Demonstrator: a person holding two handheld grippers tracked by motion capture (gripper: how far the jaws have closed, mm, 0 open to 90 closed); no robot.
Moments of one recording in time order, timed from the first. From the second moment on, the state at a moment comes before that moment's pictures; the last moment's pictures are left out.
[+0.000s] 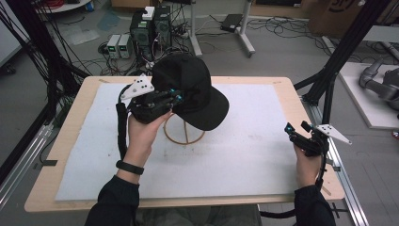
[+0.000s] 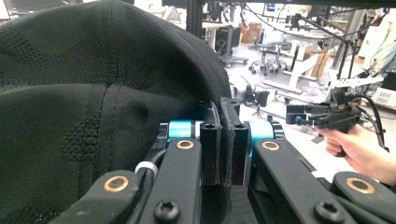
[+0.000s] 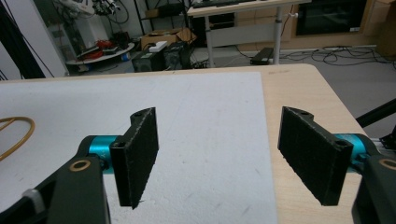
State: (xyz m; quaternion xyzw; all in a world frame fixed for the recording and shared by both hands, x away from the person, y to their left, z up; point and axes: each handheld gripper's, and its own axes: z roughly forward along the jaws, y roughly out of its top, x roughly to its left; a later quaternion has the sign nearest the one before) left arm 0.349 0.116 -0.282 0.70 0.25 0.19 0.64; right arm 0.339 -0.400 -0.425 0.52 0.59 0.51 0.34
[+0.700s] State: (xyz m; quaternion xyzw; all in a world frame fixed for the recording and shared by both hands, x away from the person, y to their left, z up) left arm 0.325 0.174 -0.323 0.66 0.32 0.24 0.64; right arm 0.343 -0.383 -0.429 0.50 0.63 0.50 0.33
